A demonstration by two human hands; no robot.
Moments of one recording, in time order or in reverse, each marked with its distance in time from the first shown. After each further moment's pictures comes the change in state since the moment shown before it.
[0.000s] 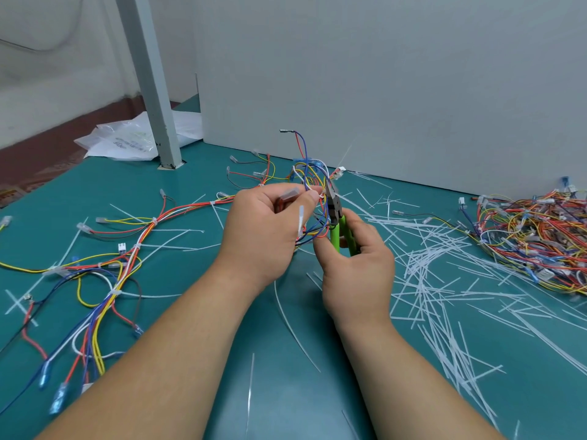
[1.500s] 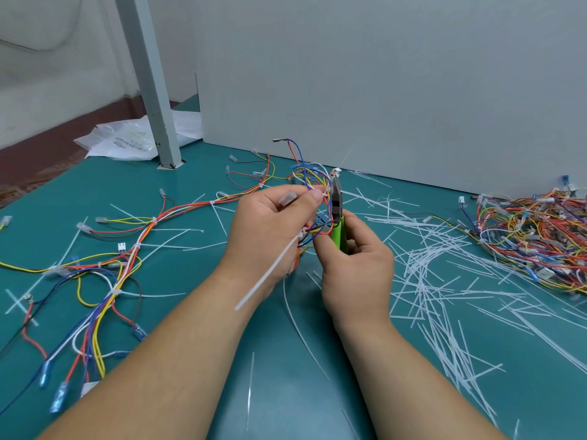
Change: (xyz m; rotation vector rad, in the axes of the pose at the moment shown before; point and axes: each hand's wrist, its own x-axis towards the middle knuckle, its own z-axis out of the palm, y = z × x) left_hand -0.006 0.004 0.011 -0.154 0.062 -0.101; right_hand -0.001 -0.001 0.002 0.172 -0.058 0.020
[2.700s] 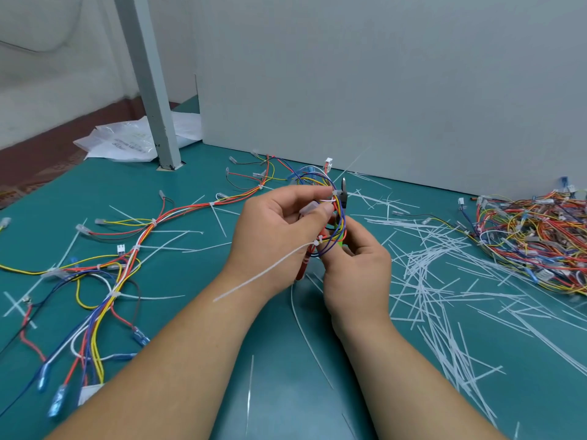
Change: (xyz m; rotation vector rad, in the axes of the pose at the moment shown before) left_hand -0.006 0.002 0.001 0.057 -0.106 0.090; right_hand 0.002 0.001 -0.002 0.078 -0.082 0.031
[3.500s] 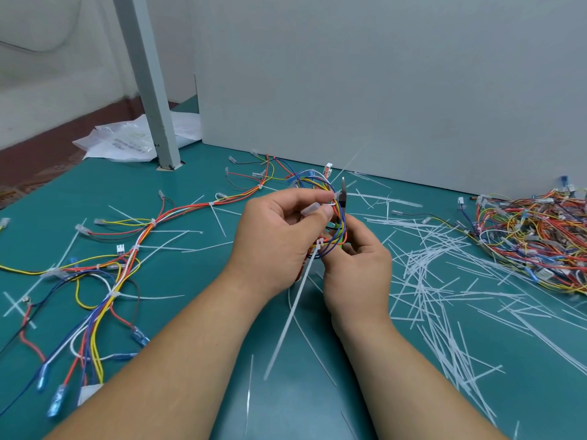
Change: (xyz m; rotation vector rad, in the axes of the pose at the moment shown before) left_hand -0.002 0.002 0.000 0.047 -0.008 -0.024; right_hand 0.000 -0.003 0.002 -0.003 0.031 0.000
